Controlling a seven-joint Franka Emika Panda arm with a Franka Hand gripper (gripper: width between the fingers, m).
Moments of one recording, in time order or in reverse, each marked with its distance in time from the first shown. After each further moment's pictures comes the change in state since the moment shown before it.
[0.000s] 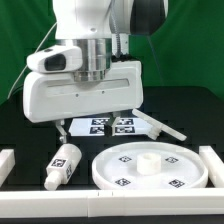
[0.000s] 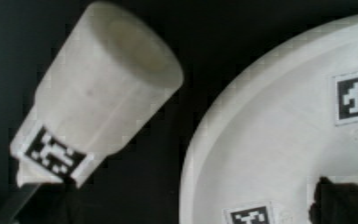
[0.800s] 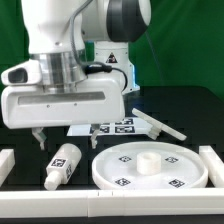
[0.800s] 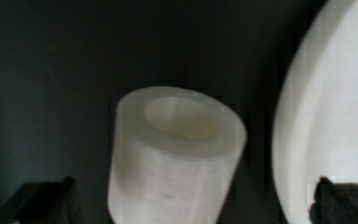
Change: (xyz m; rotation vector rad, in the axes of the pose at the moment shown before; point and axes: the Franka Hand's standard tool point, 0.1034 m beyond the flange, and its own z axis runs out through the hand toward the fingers) arm -0.016 0.028 0.029 0.002 -0.011 0.361
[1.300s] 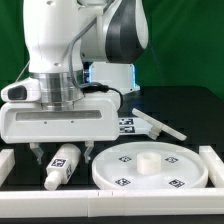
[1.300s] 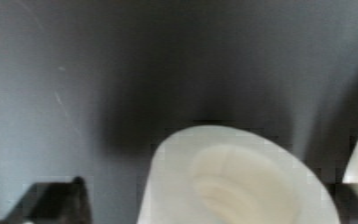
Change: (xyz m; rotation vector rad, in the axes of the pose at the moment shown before) arm -0.004 0.007 0.019 -0.023 0.014 -0.020
